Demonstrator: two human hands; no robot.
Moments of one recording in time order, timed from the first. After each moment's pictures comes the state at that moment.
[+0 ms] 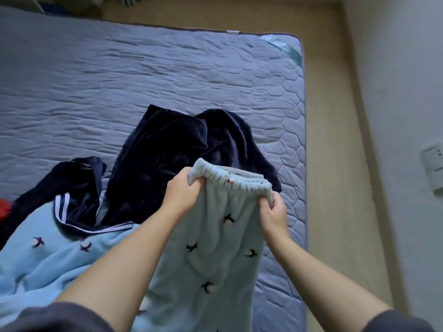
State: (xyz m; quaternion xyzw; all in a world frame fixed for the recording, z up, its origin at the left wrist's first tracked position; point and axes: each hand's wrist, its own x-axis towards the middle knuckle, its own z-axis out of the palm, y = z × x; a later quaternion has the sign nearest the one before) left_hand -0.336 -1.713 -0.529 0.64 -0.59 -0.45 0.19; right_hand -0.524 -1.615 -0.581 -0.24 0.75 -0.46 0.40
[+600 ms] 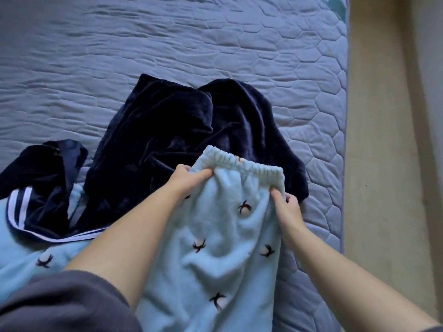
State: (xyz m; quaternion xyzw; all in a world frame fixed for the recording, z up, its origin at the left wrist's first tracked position) left_hand -0.349 -1.790 -0.659 0.72 -0.42 -0.55 0.05; right_hand -0.560 -1.676 -0.710 -0.10 0.76 -0.36 0.53
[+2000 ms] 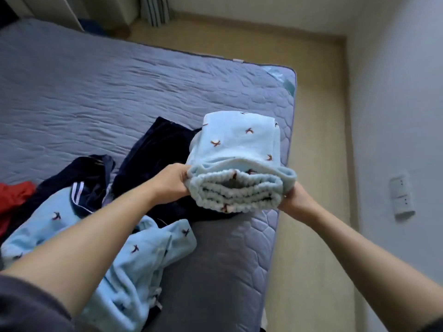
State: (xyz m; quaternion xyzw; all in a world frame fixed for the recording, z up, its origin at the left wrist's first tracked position) left_hand -0.362 -1.689 -0.390 0.50 -0.75 -0.44 0.07; right_hand -0.661 -1.605 -0.406 -0.52 0.58 -0.34 0.53
